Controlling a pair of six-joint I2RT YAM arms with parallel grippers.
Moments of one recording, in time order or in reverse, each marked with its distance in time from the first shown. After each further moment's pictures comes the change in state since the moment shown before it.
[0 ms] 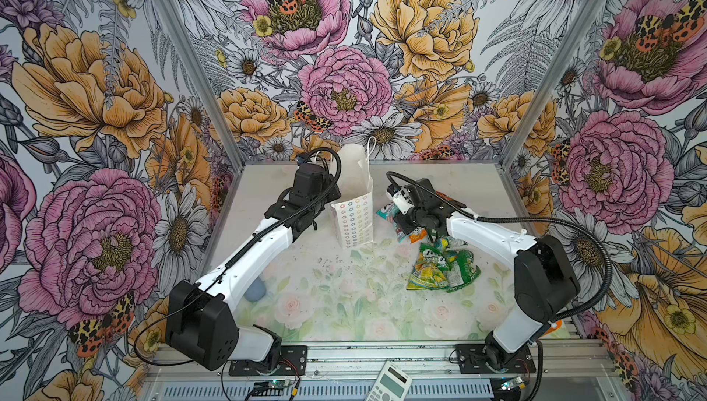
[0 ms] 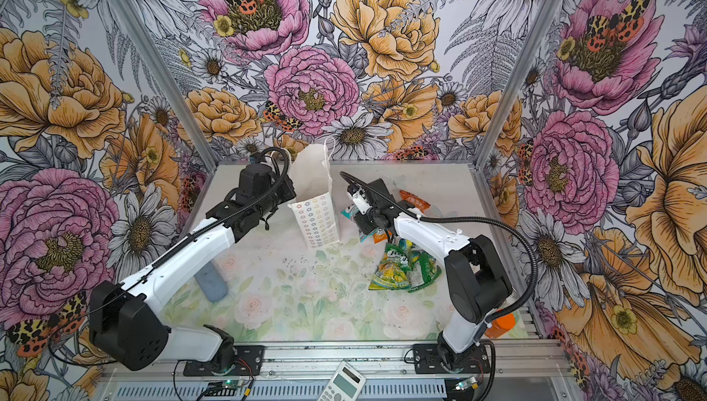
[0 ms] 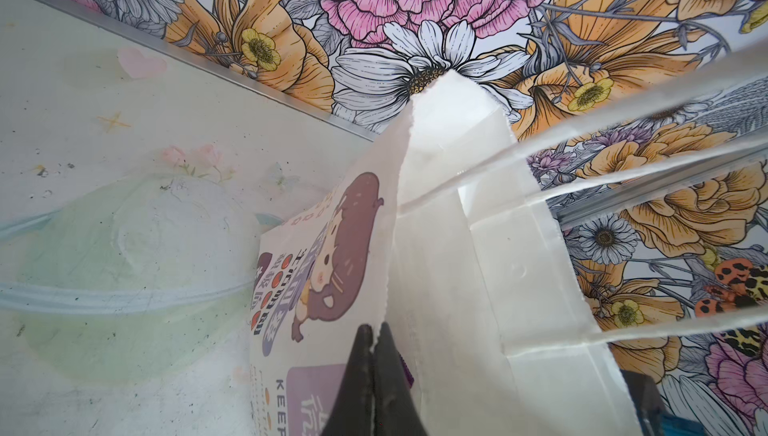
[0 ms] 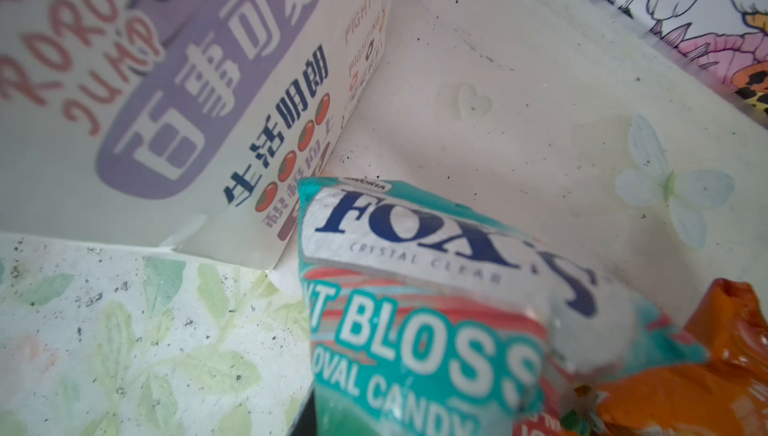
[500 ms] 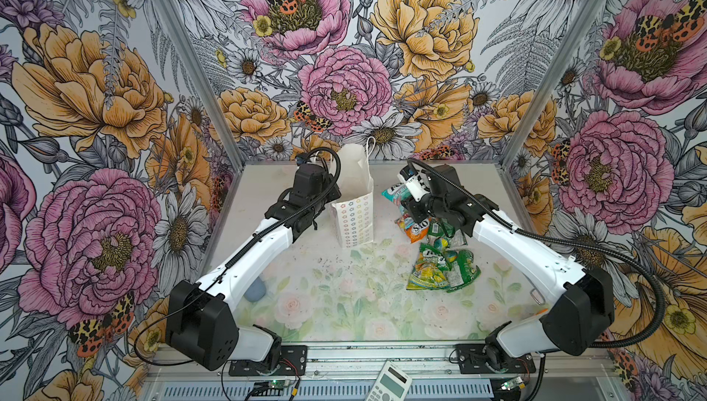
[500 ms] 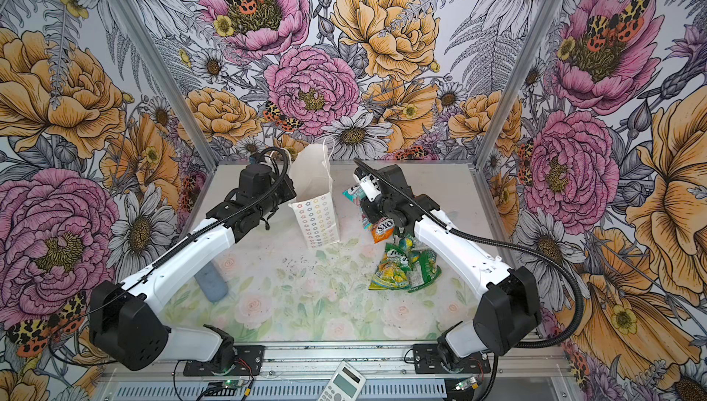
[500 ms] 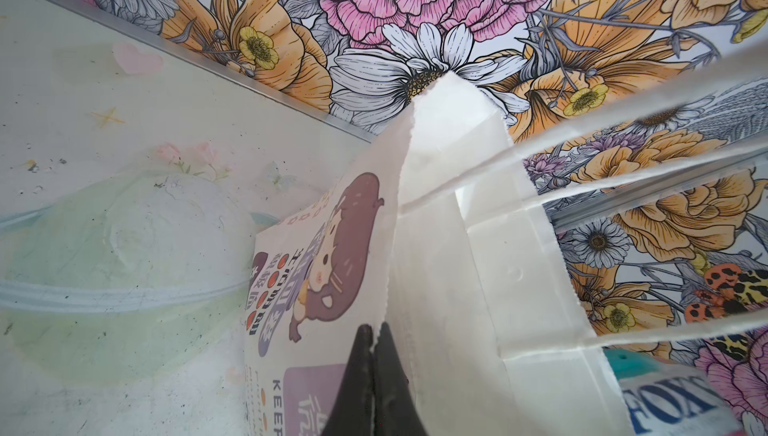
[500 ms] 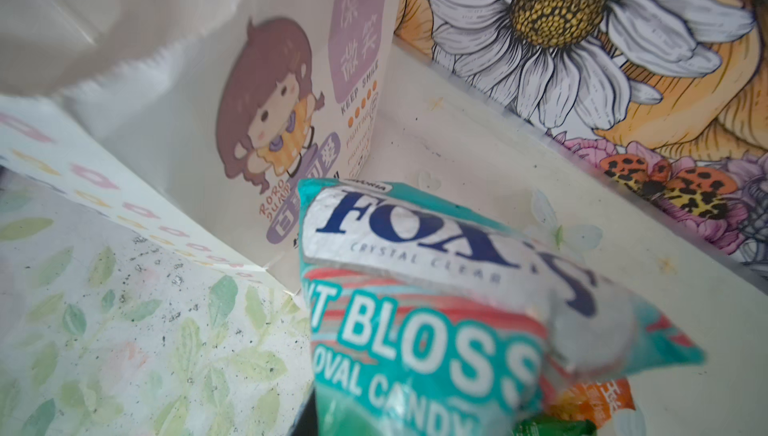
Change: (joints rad) left arm 0.000 0.000 -0.003 0.010 0.003 -0.018; right arm -0.007 -0.219 0.100 -0.089 -0.013 0.004
